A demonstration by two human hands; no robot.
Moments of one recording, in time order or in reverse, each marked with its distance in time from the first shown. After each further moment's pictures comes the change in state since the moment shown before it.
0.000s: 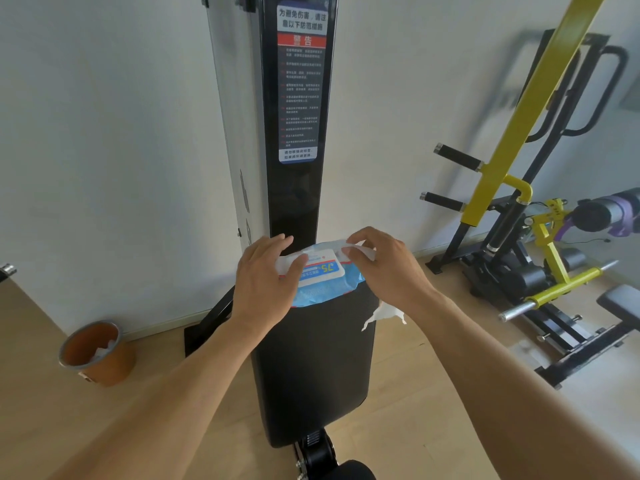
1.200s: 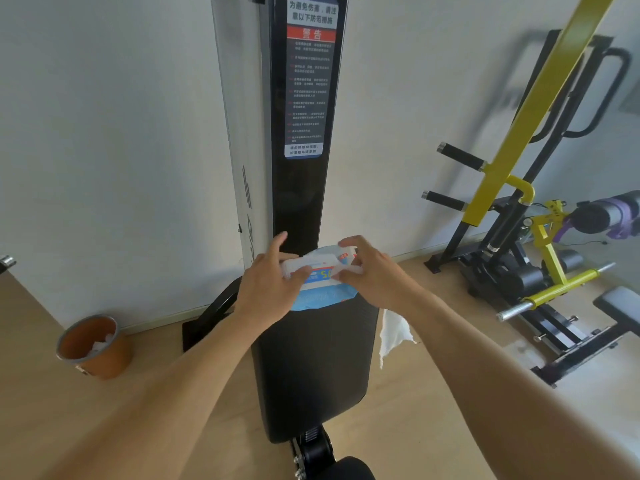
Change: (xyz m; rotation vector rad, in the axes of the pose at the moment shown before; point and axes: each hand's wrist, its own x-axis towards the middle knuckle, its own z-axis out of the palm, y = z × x) left_hand 0.001 -0.016 0.008 -0.076 -0.207 -0.054; right_hand 0.007 0.014 0.028 0.039 -0.266 0.046
